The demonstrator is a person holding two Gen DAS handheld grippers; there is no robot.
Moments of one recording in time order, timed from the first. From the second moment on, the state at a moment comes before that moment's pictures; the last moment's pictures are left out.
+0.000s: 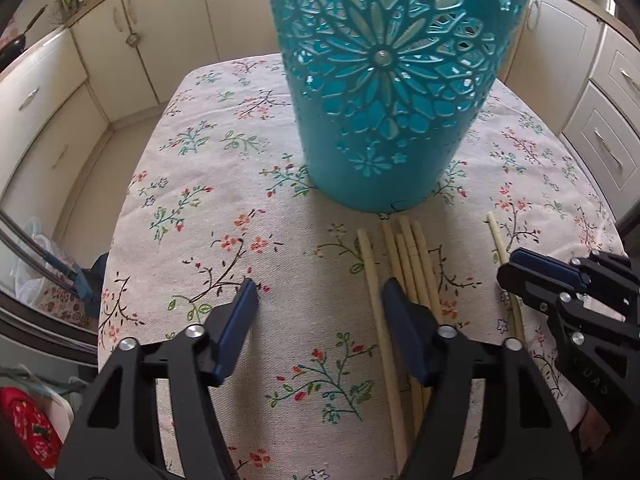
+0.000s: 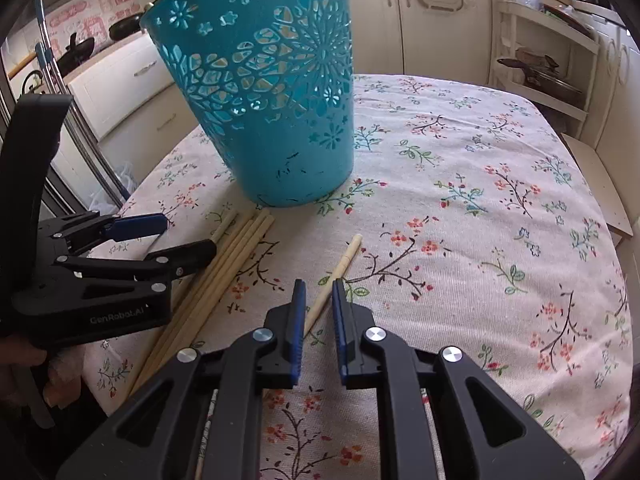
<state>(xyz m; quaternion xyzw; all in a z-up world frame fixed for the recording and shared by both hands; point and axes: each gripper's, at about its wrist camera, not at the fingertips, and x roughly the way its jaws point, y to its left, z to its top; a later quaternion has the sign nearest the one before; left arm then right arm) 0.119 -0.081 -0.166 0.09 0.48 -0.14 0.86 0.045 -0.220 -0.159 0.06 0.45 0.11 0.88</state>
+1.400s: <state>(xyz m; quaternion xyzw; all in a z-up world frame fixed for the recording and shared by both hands) 0.064 -0.012 0.053 -0.07 0.34 -0.29 0.89 0.043 -0.223 -0.165 0.07 0.44 0.12 0.89</state>
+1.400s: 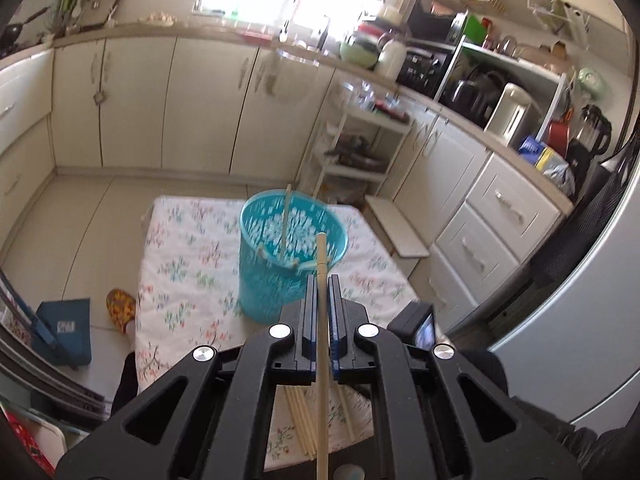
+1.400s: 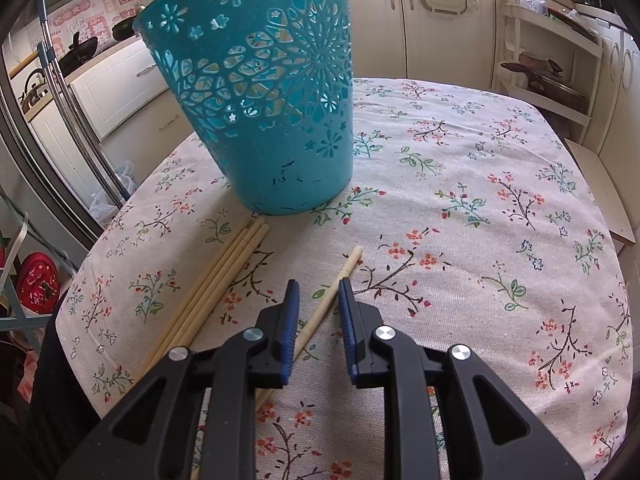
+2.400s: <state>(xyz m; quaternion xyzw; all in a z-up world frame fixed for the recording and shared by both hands) 0.204 -0.076 0.078 -0.13 0.13 -0.19 0.96 0.045 -0.234 -0.167 0.11 0.44 0.14 0.88</state>
